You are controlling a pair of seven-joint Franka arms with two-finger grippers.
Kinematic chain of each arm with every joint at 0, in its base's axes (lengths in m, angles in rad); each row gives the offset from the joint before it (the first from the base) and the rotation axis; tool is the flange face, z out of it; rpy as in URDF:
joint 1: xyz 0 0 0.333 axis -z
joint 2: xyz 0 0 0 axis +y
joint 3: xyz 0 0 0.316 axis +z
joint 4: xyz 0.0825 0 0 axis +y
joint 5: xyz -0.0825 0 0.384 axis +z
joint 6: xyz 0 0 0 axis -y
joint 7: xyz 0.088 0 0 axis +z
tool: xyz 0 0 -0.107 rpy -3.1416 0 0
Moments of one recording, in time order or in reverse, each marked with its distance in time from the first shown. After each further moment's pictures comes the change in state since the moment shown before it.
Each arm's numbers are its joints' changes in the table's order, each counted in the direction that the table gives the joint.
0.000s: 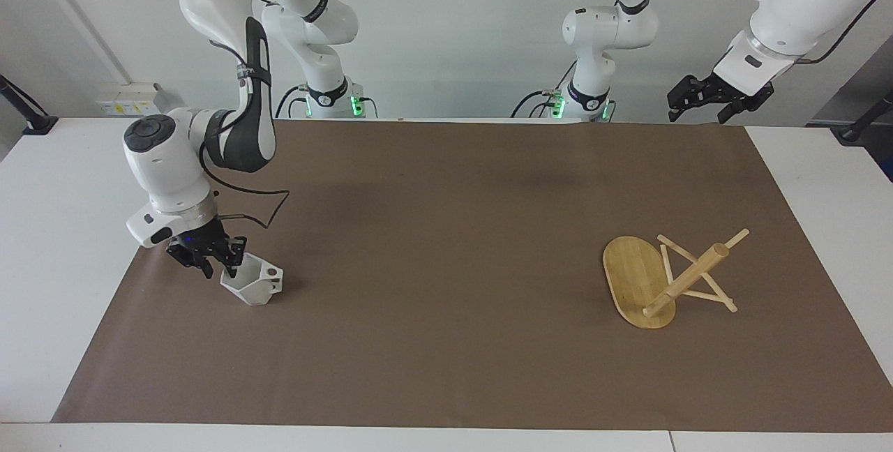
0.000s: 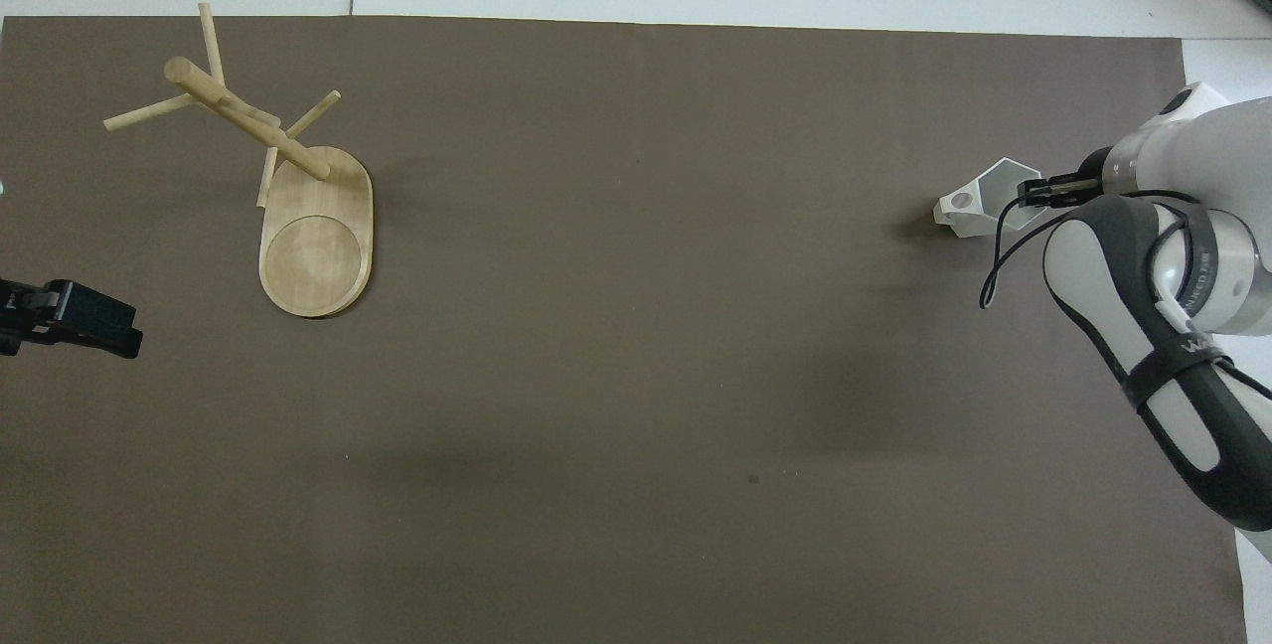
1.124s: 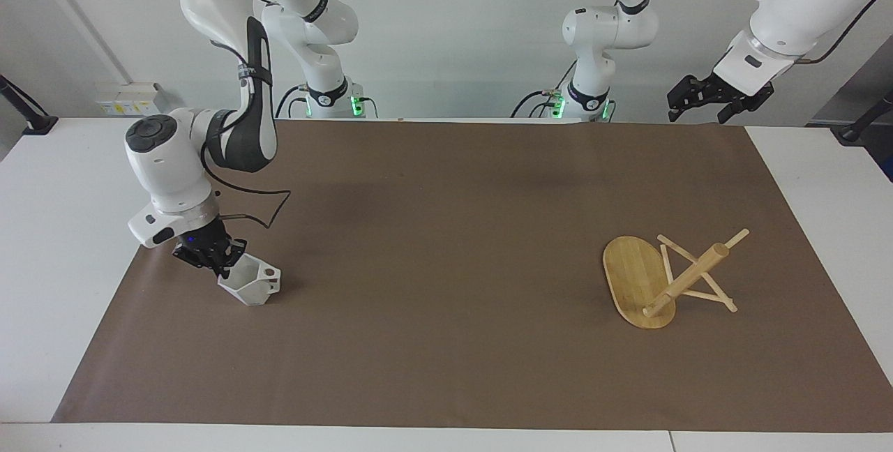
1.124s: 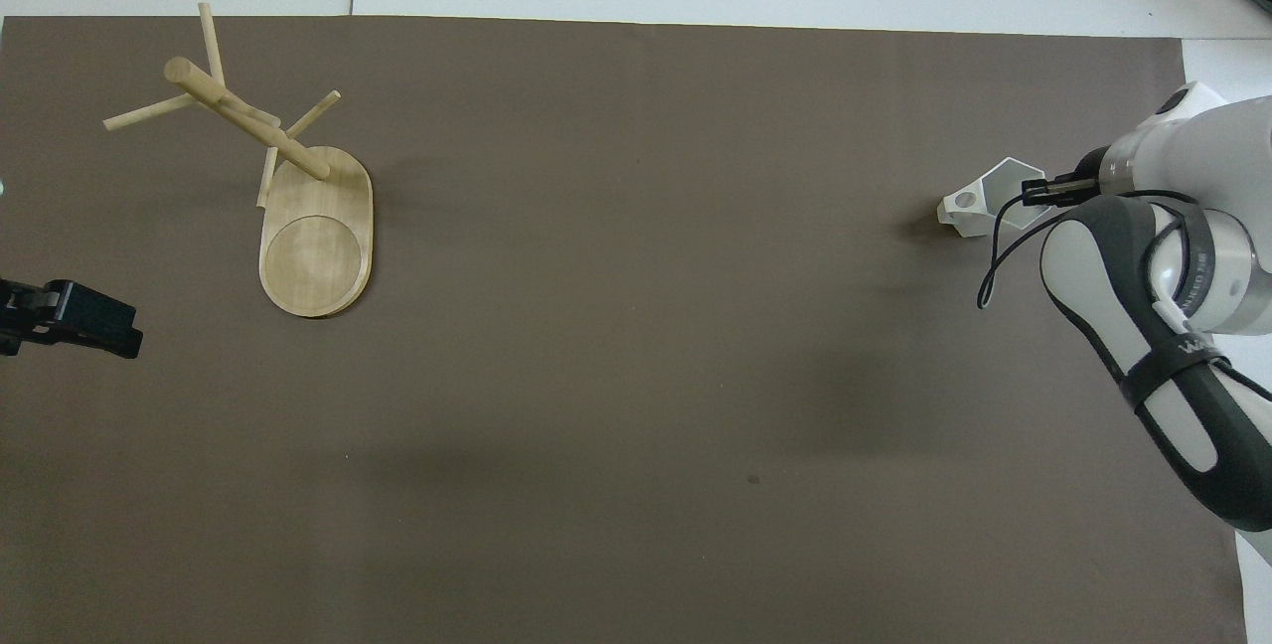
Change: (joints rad) left arm 0.000 0.000 0.000 0.000 0.000 0.000 0.000; right arm -0.001 0.000 0.004 0.000 0.000 0.000 0.000
